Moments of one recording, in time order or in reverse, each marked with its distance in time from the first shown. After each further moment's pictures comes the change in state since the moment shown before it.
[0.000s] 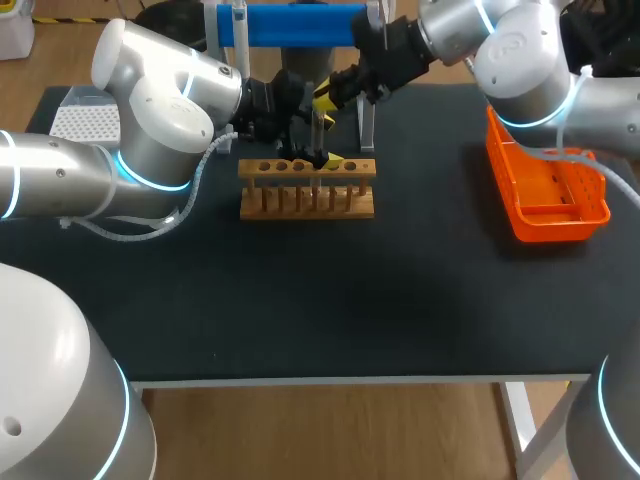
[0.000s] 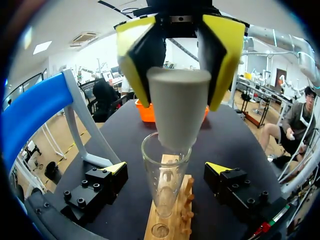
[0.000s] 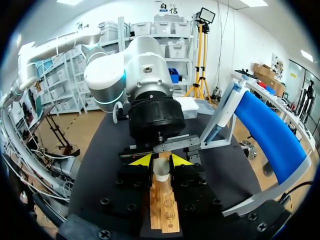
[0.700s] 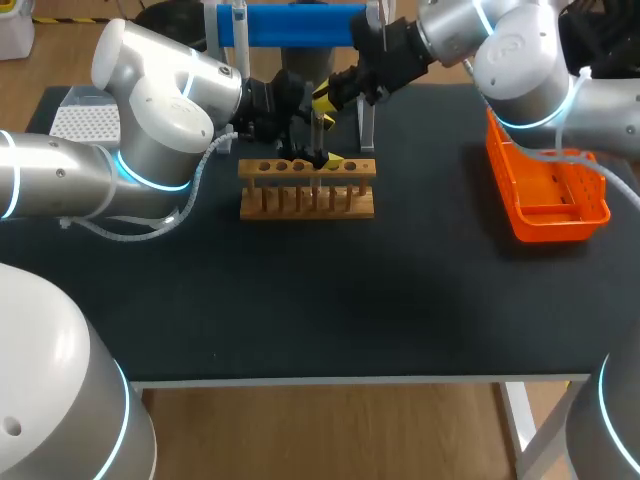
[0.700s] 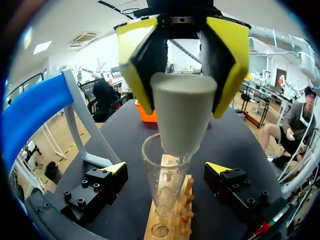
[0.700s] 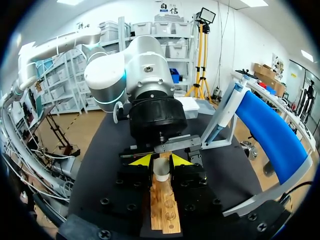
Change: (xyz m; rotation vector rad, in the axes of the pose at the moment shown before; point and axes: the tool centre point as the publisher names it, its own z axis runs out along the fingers) left arm 0.000 0.000 0.000 0.000 0.000 0.000; right arm 0.001 -0.001 0.003 0.000 0.005 0.000
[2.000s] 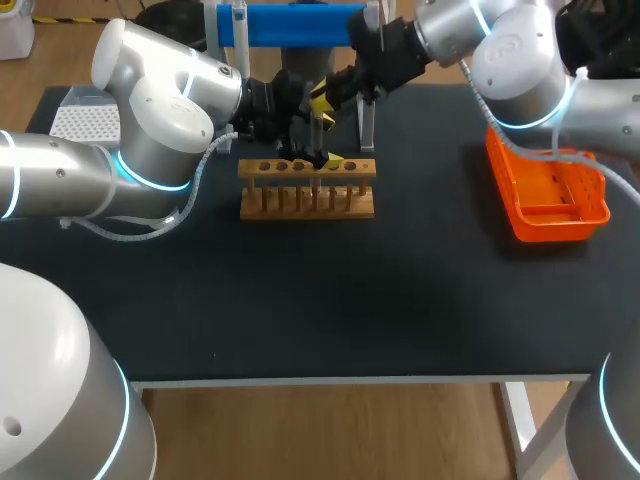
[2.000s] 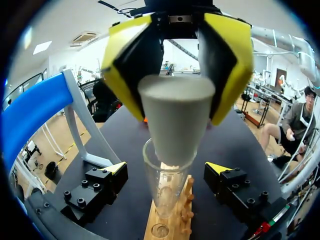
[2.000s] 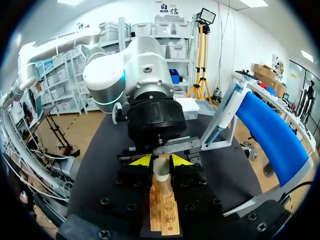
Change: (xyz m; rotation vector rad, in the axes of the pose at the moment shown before) left arm 0.000 0.000 0.000 0.000 0.000 0.000; right arm -0.001 0.002 0.004 -0.005 0.001 -0.001
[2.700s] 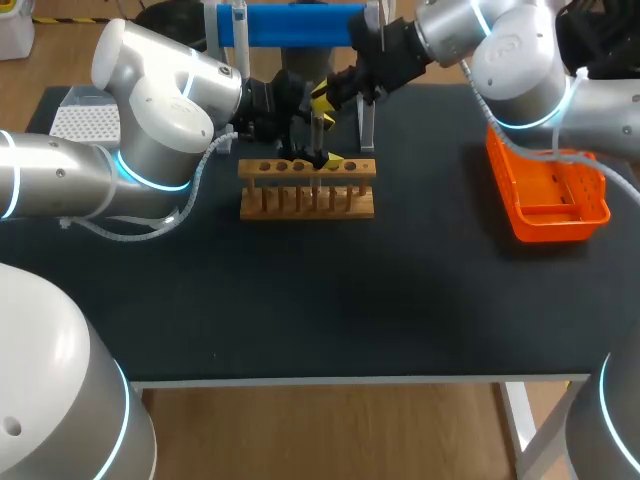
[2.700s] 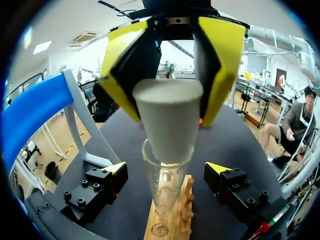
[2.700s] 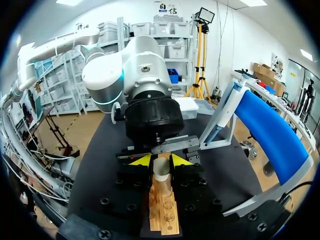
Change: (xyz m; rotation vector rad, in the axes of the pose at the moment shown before) left arm 0.000 0.000 0.000 0.000 0.000 0.000; right arm -0.002 0.000 -0.001 -0.002 -0.005 0.005
